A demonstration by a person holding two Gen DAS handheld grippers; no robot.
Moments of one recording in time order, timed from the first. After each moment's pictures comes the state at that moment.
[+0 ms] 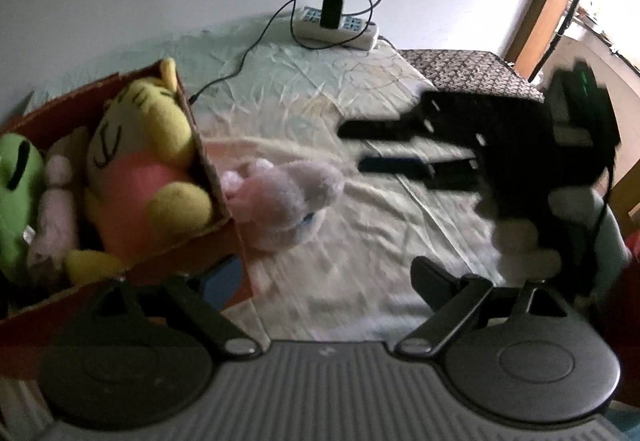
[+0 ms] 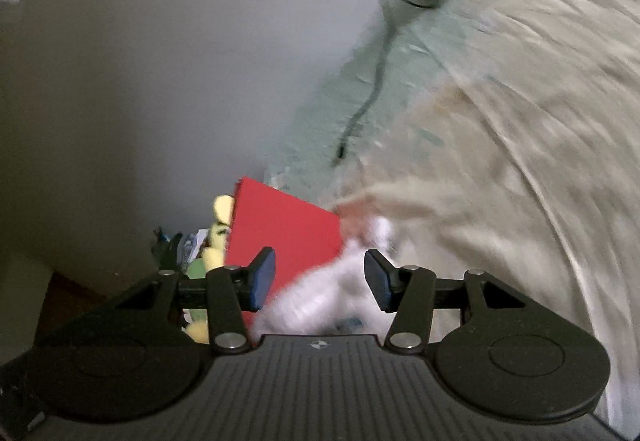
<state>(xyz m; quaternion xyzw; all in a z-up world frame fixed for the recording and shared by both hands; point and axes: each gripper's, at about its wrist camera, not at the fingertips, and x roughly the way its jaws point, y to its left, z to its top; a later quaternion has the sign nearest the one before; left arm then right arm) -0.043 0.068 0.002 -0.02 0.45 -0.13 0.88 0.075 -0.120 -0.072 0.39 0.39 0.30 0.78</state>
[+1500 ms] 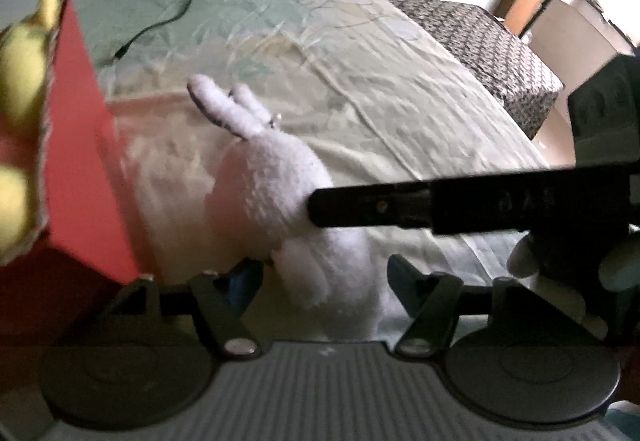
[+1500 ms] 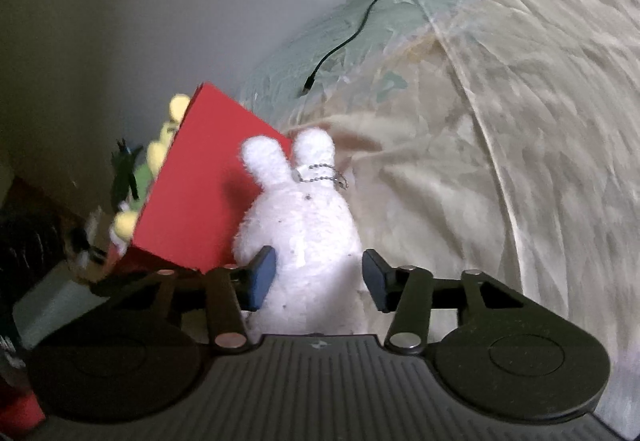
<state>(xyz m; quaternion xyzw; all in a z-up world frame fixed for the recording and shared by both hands) 0.007 0.020 -0.064 0.00 0.50 -0.18 0.85 0.049 -0.139 -0.108 0.30 0.45 0.30 0.79</state>
